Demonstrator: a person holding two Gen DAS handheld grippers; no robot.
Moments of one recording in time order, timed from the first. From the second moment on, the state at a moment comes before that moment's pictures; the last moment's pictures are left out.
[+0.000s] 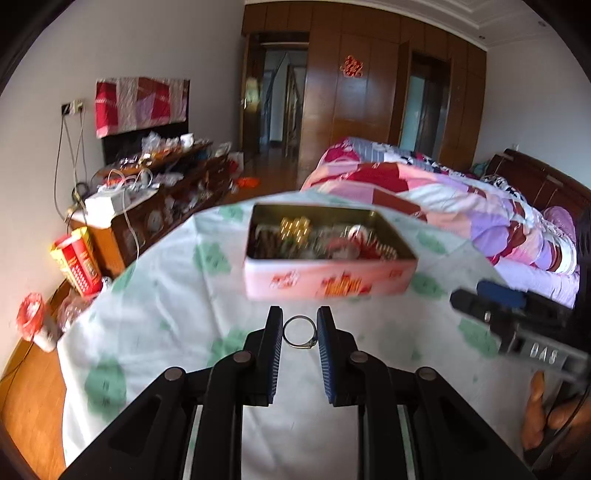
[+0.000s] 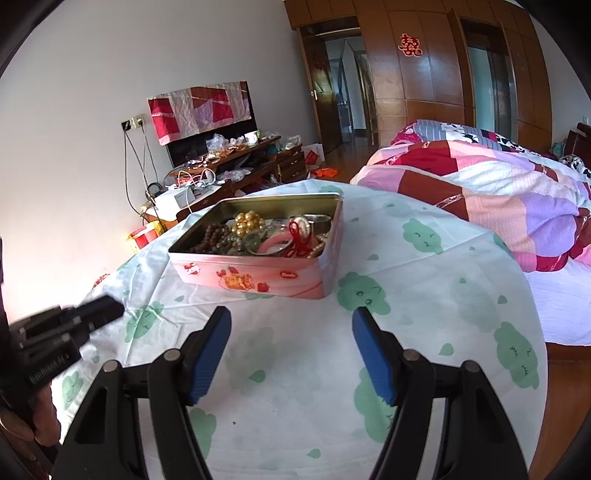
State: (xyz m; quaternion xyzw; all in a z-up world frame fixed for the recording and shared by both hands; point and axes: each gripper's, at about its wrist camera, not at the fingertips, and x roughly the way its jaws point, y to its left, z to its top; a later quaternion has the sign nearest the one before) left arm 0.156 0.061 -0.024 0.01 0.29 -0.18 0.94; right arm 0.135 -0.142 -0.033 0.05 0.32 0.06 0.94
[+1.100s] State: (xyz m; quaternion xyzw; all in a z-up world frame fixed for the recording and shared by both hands) left arm 0.271 0.010 -0.052 0.01 0.35 -0.13 0.93; right arm 0.161 -0.174 -0.041 0.12 0.34 0.05 0.93
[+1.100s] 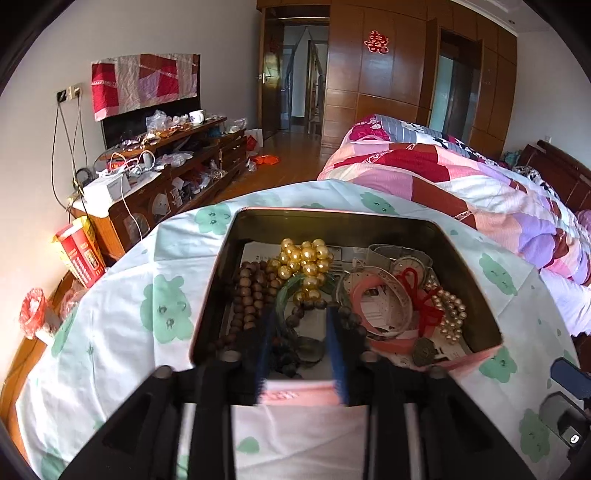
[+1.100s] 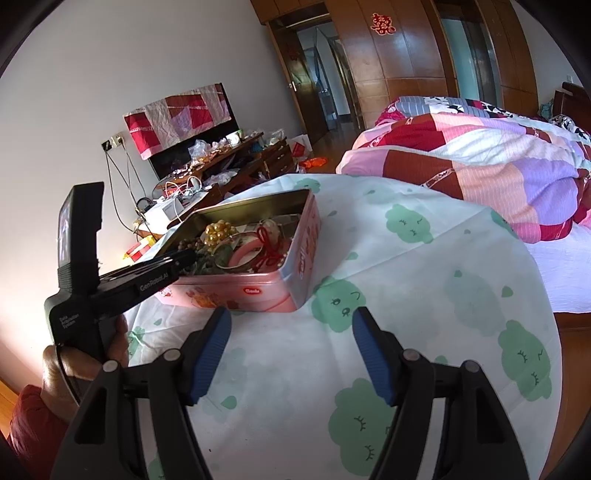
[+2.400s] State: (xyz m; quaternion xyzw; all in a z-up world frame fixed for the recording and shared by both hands) left arm 0.145 0.014 0.027 0.03 0.23 0.01 0.97; right arm 0.117 -0.148 0.045 0.09 0.19 0.02 0.98
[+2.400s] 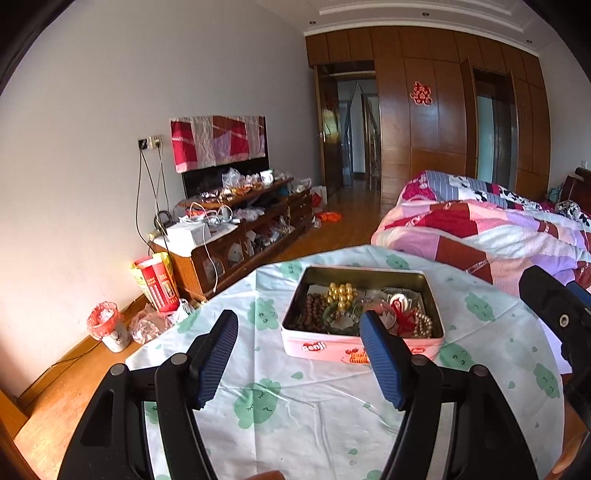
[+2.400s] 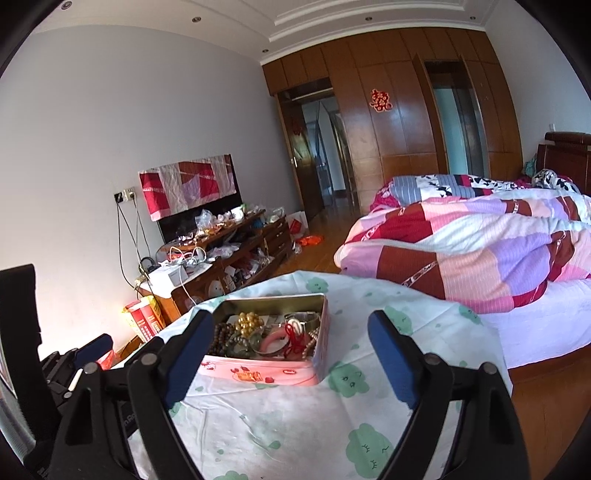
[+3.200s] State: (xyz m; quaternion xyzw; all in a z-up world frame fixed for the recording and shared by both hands) left arm 0.123 0.022 0.045 0.01 0.18 0.02 0.98; right arm 0.105 -0.148 0.056 0.08 0.16 0.02 0.98
